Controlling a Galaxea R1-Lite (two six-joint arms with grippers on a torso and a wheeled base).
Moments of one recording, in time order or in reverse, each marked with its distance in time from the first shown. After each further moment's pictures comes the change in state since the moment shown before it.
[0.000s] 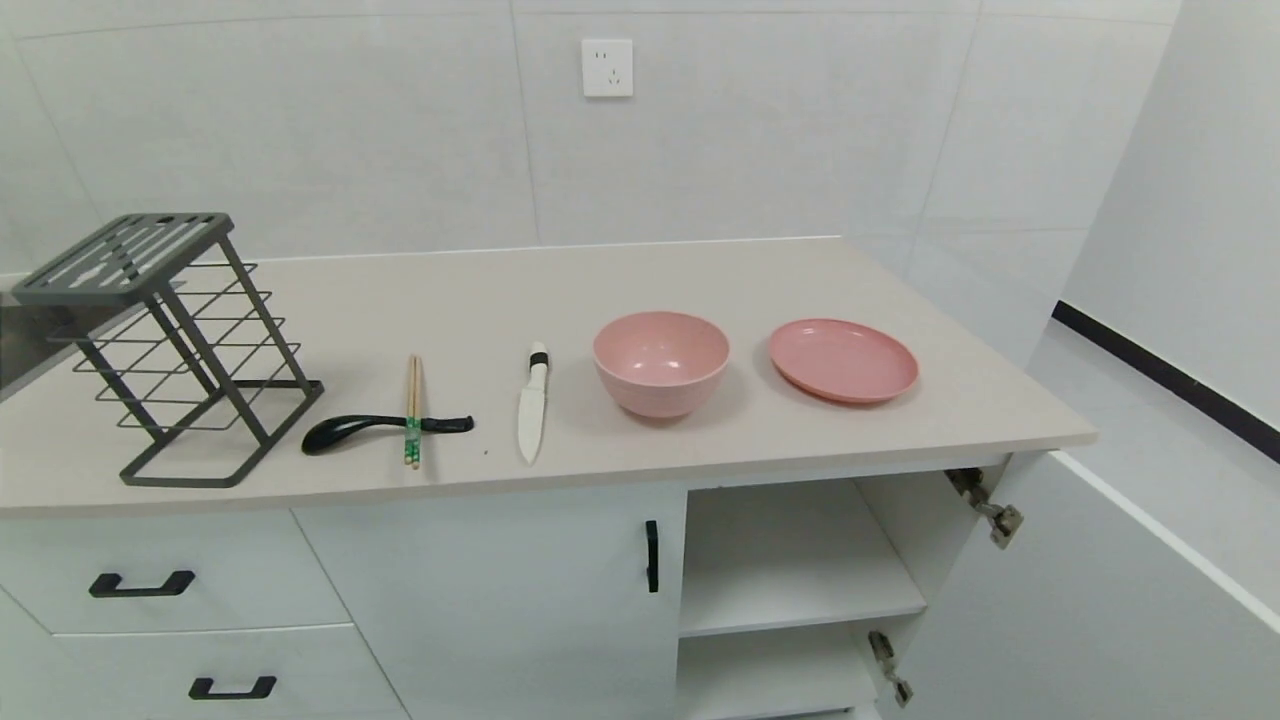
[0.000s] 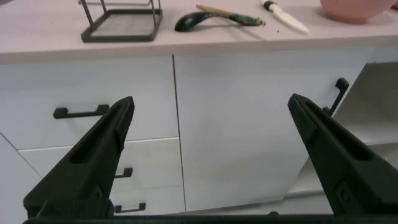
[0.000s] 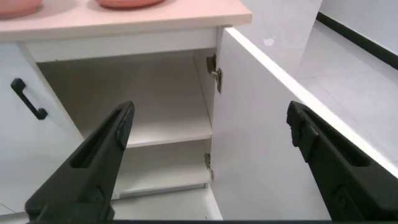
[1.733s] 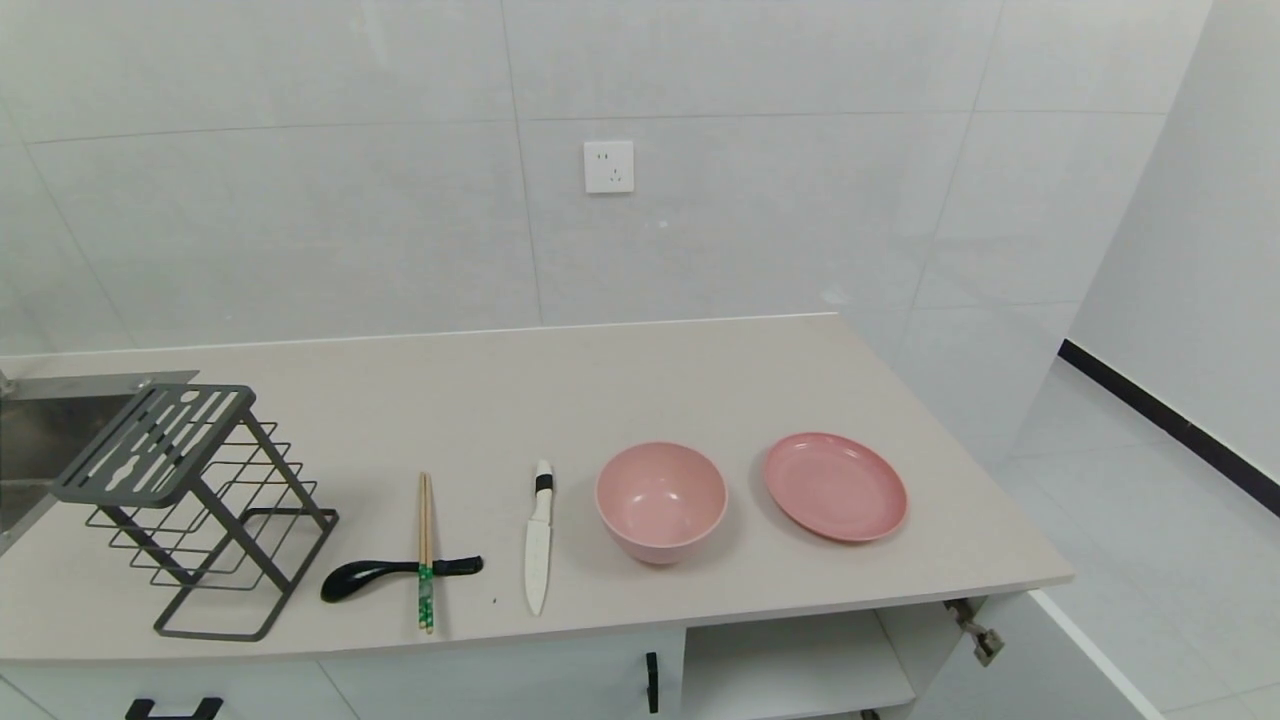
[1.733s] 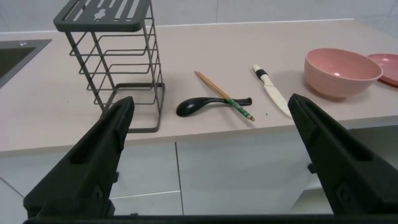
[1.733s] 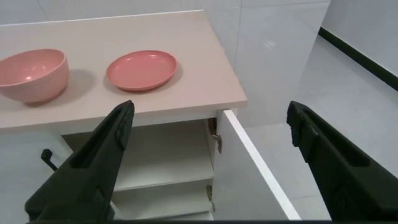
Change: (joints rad) left arm 0.000 0.000 0.000 -0.002 -0.010 0.001; right arm -0.002 0.000 0.000 0.001 0.000 0.015
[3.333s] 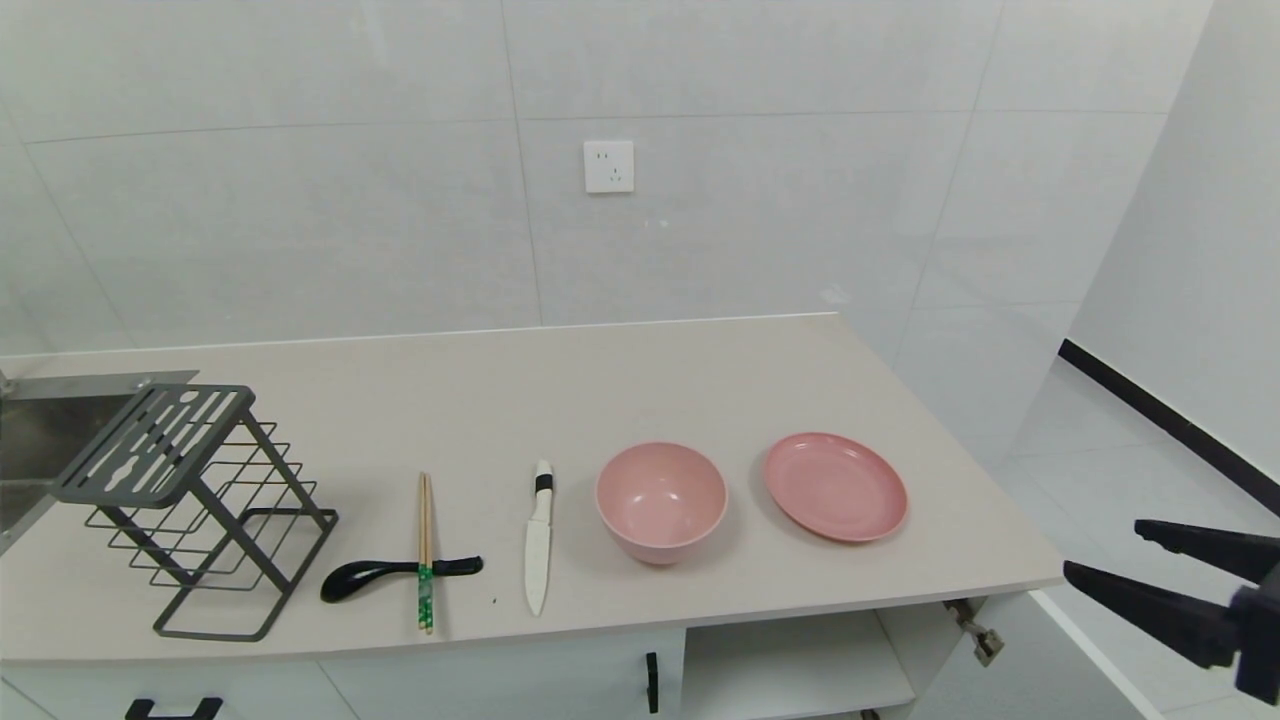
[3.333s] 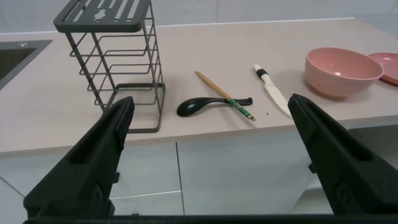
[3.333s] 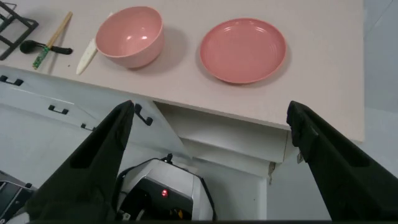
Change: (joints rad) left arm 0.000 0.000 0.000 0.000 0.001 0.005; right arm 0.088 0.979 -0.328 -0.268 0.392 -0.049
